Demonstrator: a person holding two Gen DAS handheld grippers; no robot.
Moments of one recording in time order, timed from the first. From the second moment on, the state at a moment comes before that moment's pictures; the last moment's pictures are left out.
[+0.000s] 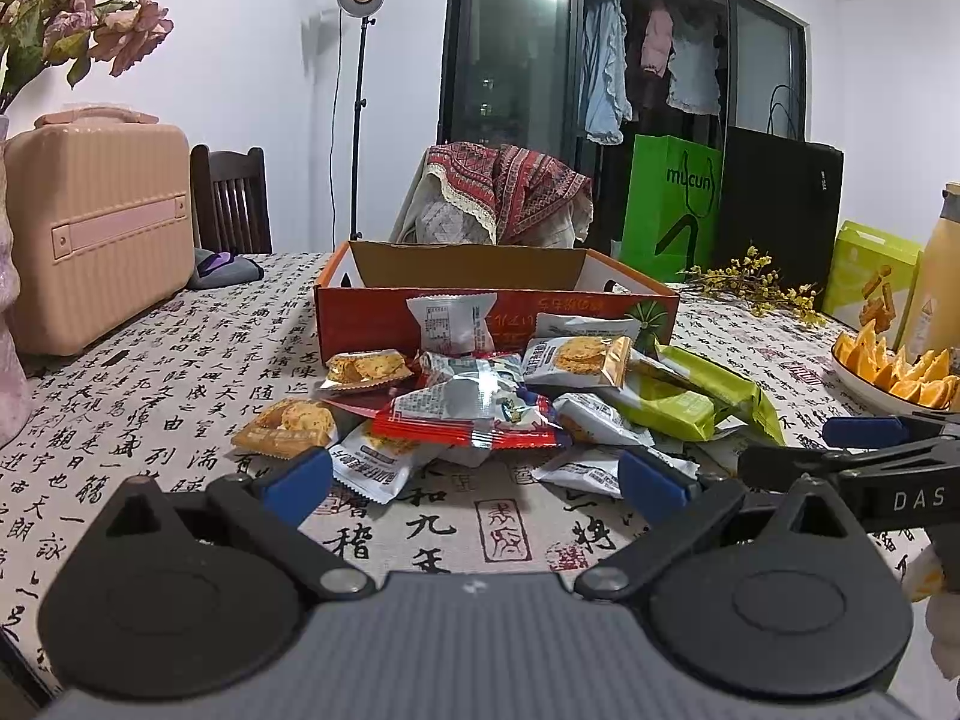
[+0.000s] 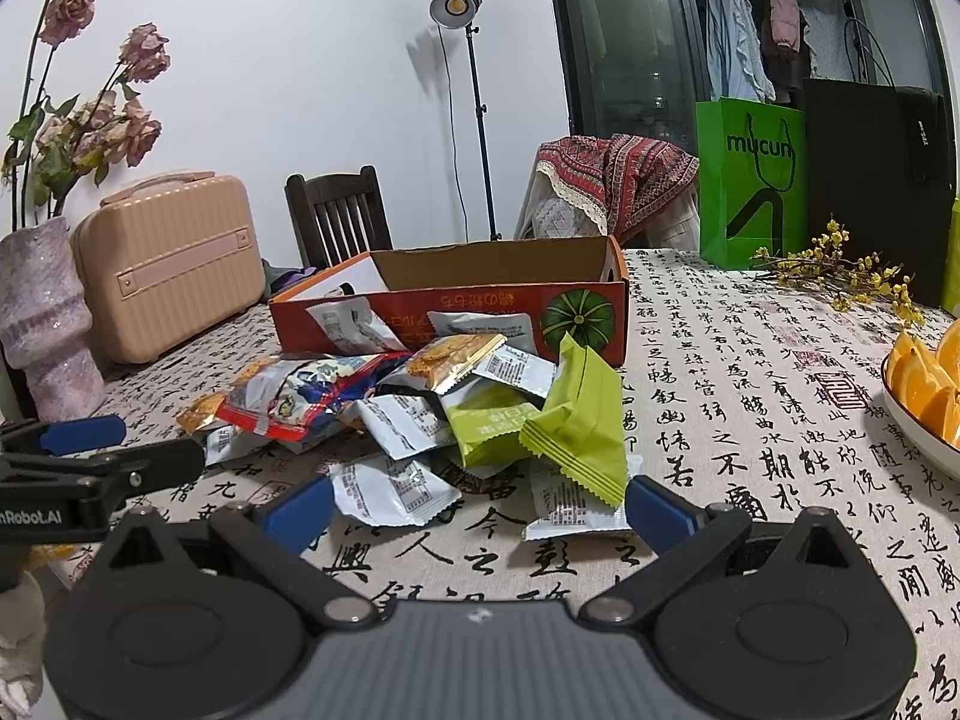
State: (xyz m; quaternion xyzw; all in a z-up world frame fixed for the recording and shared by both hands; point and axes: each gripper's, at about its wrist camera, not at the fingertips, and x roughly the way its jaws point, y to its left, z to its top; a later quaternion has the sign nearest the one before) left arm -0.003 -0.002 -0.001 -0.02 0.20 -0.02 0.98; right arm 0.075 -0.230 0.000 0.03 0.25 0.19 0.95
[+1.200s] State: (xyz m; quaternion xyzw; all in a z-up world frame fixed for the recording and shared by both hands) left arm -0.003 -0.005 -0.003 -0.03 0.20 -0.02 0.98; right arm 0.077 -0.231 -0.004 0.03 0.26 0.19 0.95
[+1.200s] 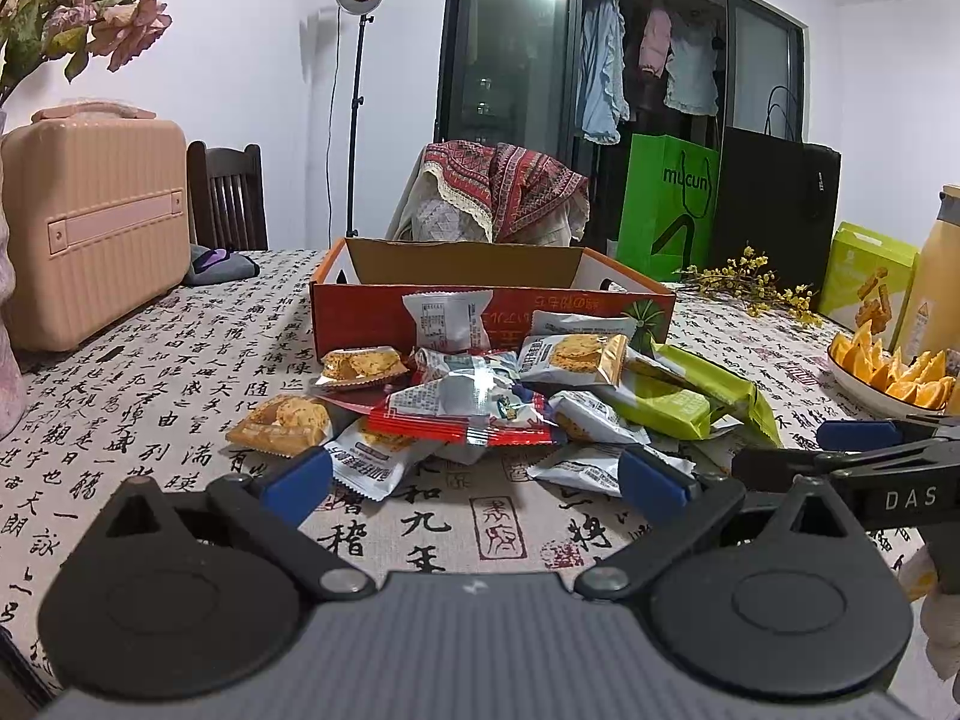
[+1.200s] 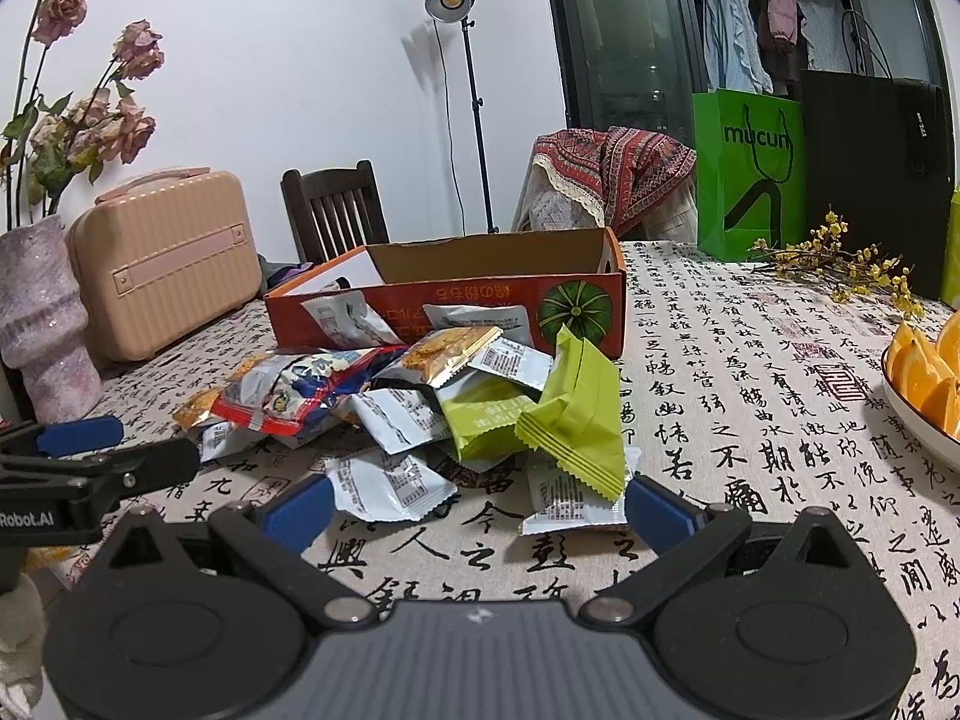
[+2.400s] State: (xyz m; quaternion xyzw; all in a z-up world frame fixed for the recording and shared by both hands) left arm 0.019 0.015 0.007 -0.03 0.20 0.02 0.98; right arm 0.148 -0.254 0.012 0.06 0.28 0.17 0.94
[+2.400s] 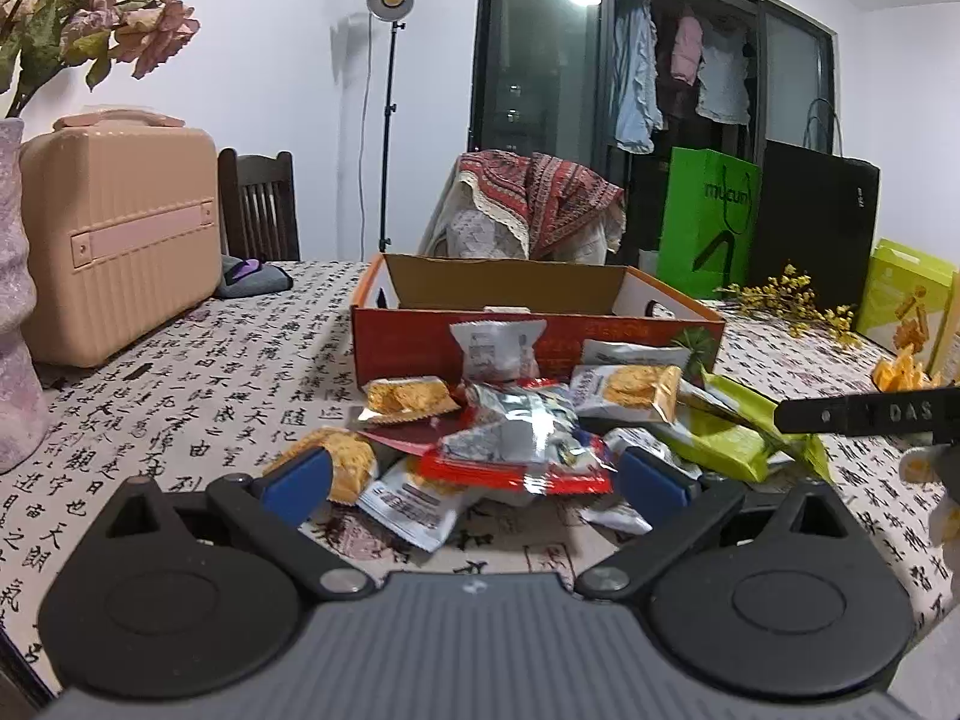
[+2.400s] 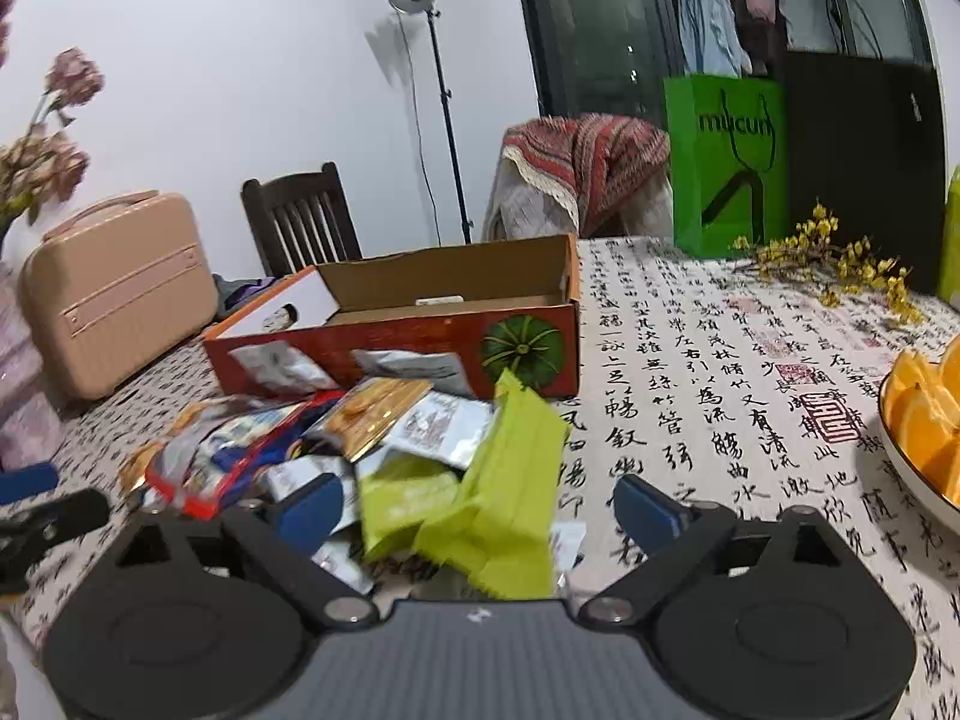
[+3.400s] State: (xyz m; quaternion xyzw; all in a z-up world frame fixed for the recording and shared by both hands) left arm 0.066 0.067 0.000 -0.04 0.25 0.09 0.96; right arm 0.177 -0.266 0.011 0.10 0.26 0.18 0.94
